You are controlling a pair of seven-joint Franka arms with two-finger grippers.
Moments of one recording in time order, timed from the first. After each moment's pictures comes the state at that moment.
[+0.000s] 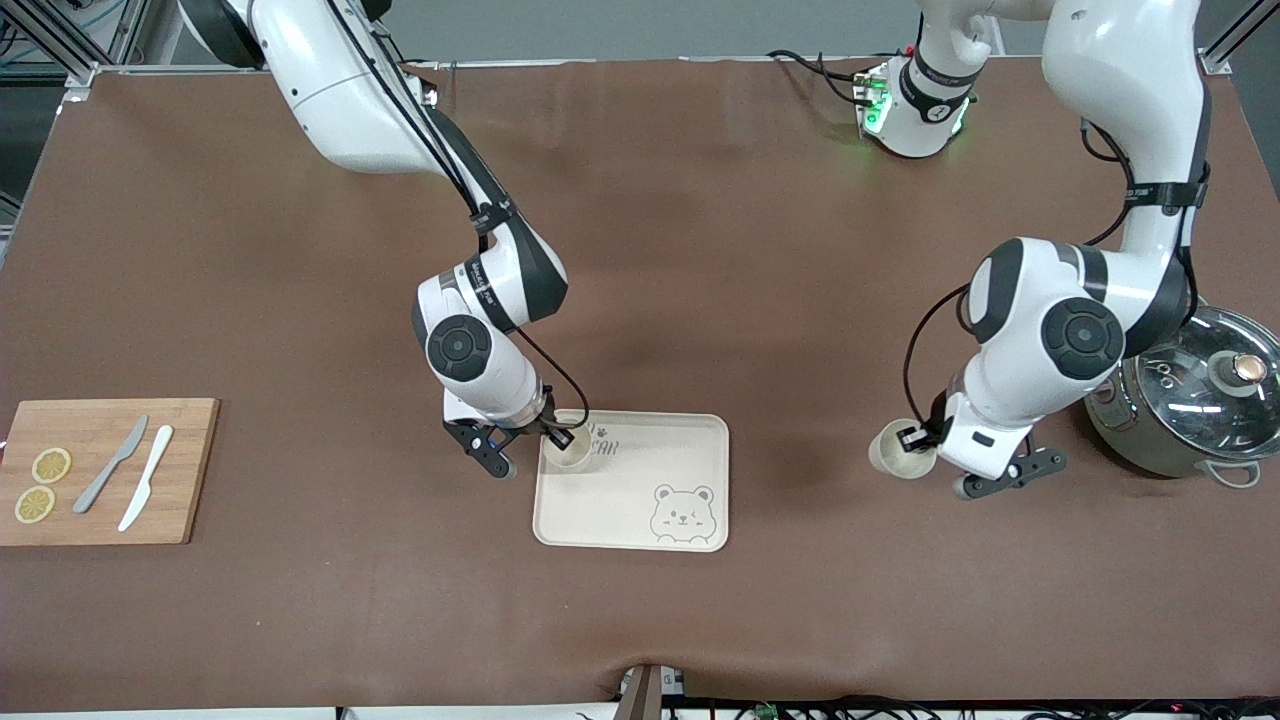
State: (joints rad) left arm -0.19 0.43 -0.01 -1.72 0.01 2.17 -0.52; right arm 0.57 0.73 -0.06 -1.49 0.18 2.30 1.15
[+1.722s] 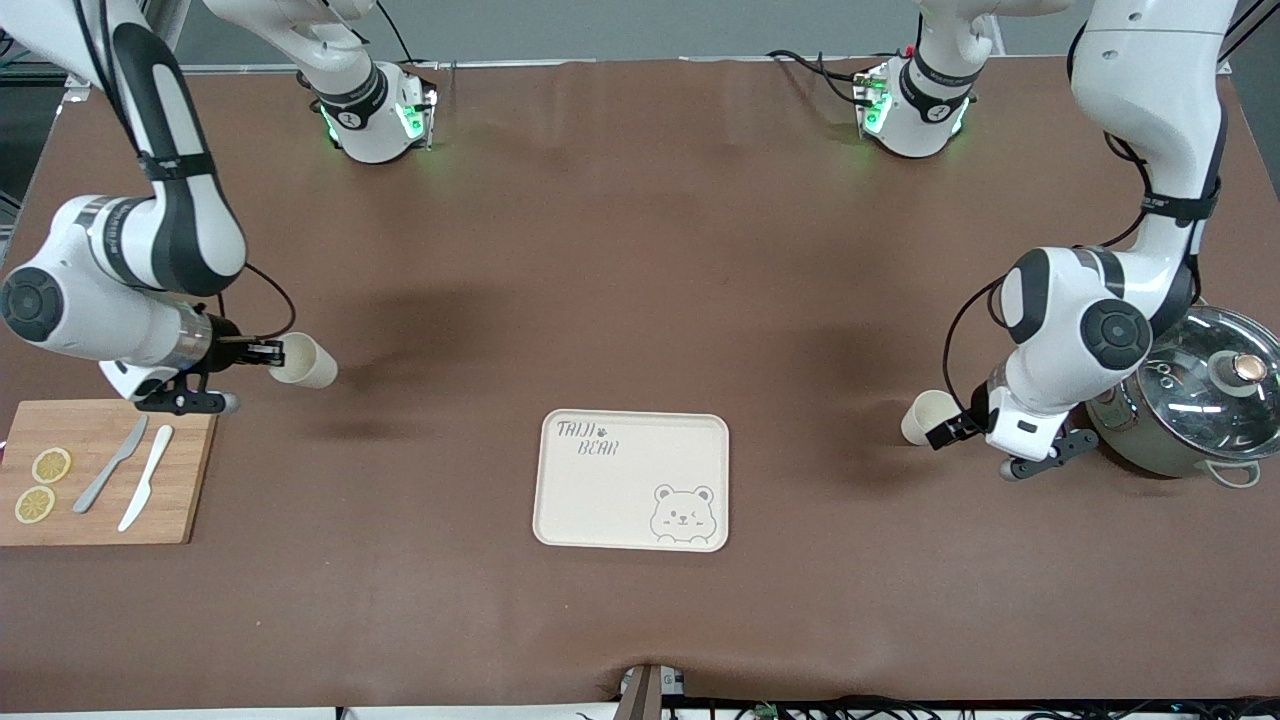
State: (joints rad) left arm -0.07 0.42 -0.03 -1.90 0.01 2.42 -0.47; right arm -0.02 0.23 -0.10 -2.06 0.10 2.09 -0.16
